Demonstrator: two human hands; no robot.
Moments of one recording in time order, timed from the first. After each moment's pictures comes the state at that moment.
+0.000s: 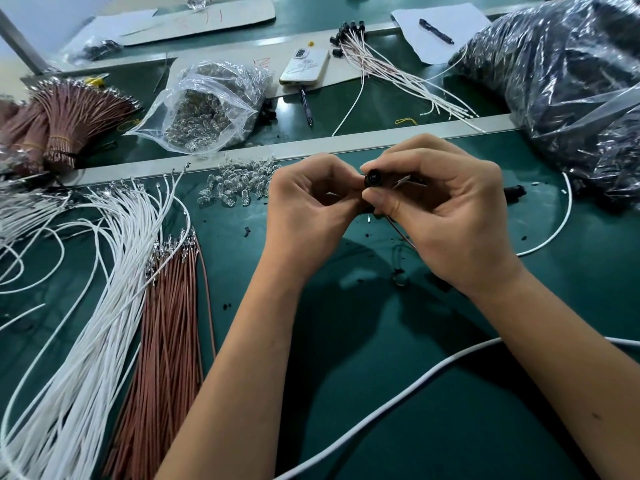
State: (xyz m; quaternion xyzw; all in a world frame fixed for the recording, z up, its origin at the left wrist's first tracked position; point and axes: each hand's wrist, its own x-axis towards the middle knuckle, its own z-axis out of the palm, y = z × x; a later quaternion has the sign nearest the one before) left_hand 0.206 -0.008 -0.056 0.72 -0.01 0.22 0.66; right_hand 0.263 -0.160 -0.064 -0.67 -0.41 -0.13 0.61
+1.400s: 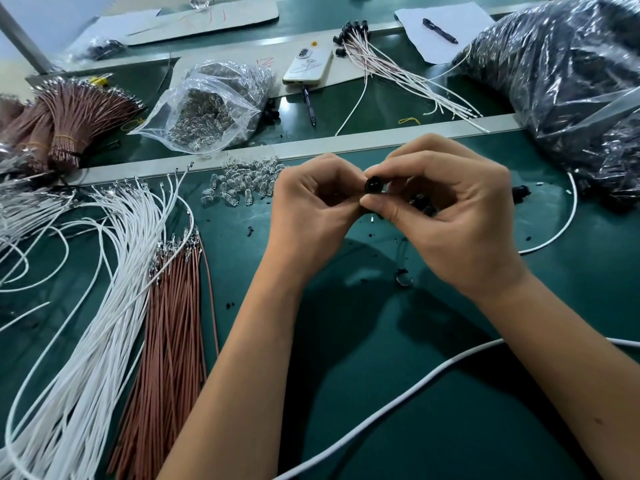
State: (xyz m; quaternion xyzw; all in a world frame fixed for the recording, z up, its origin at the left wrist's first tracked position) left_hand 0.209 -0.003 -0.061 0.73 -0.04 0.23 0.64; right_hand 0.257 -0.162 -0.059 -0.69 -0.42 -0.16 0.57
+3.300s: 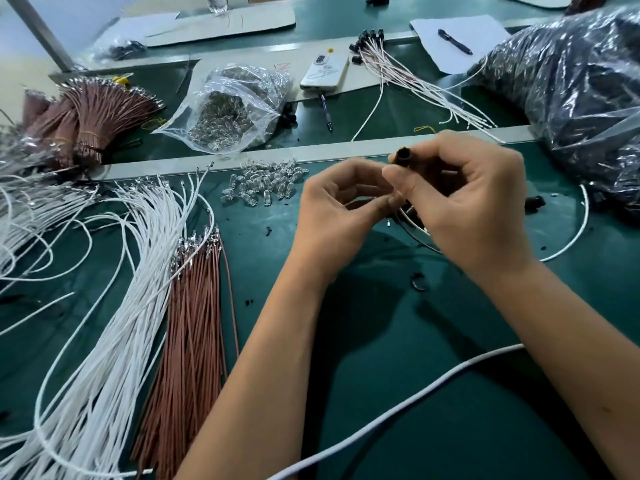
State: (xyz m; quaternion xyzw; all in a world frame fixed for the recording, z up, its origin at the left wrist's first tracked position) left_hand 0.212 -0.005 -0.070 0.68 -0.01 0.21 0.70; right_hand 0.265 -0.151 -0.049 -0.76 -0.34 -0.20 0.52
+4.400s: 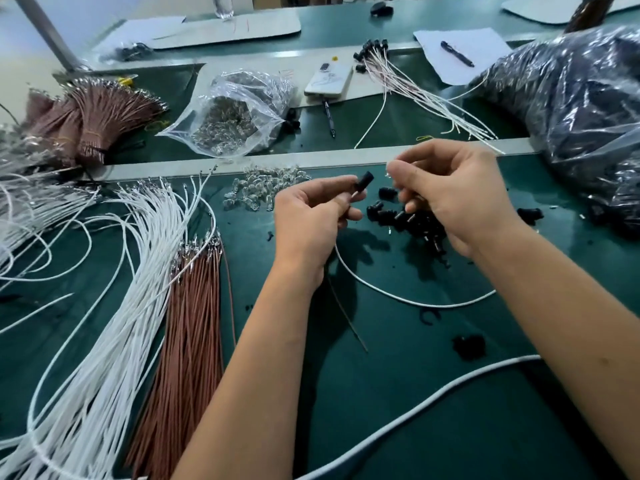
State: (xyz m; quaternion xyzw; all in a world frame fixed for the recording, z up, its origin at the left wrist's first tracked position) left_hand 0.214 0.012 -0.070 0.61 0.19 0.21 0.74; right_hand 0.299 -0.137 -0.051 -0.70 -0.19 0.07 0.68
